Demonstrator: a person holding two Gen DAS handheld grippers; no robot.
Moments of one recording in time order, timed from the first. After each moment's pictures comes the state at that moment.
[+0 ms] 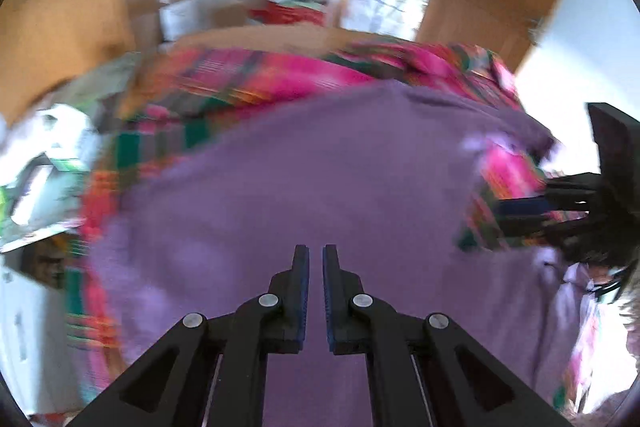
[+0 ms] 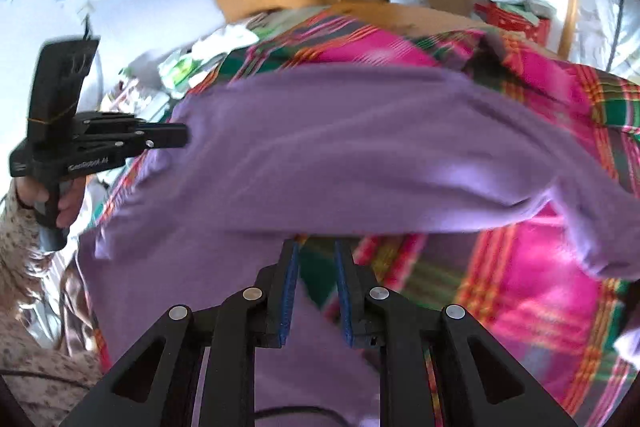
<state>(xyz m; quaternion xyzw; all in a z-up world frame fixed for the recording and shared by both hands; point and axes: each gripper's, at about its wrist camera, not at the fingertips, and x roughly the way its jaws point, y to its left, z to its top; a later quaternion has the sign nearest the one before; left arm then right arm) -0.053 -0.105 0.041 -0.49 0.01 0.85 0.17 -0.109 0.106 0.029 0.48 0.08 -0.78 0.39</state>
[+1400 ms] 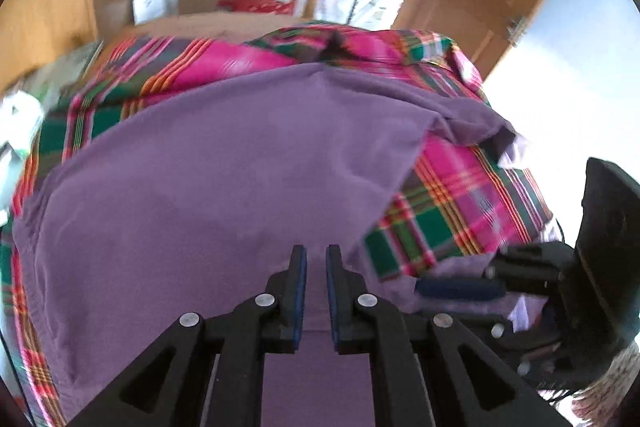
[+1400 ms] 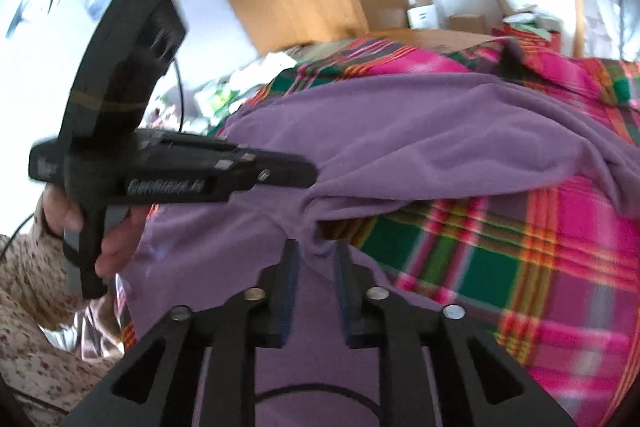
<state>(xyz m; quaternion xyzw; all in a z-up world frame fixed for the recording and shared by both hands) -0.038 -0.033 0.049 -0.49 -0.01 0.85 0.19 -0.049 0.140 0.037 0.41 -0.01 -0.81 0.43</state>
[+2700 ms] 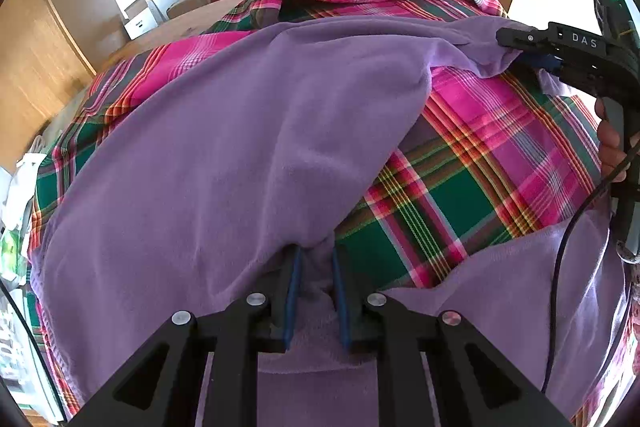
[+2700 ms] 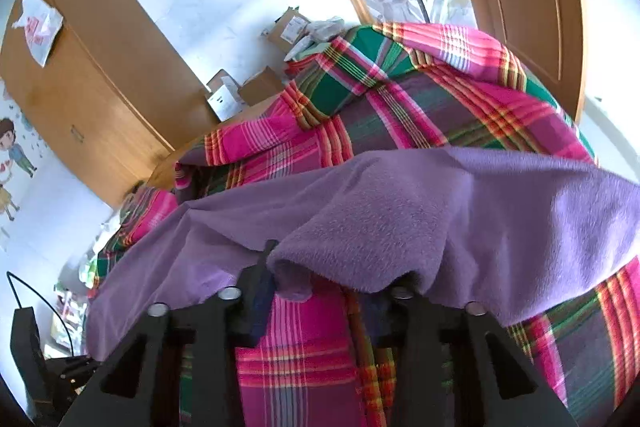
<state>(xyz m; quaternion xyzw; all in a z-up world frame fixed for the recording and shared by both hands) -0.053 0.033 0.011 -0.53 0.12 0.83 0.13 -0.178 0.318 0.027 0.39 -0.18 -0.89 0.14</state>
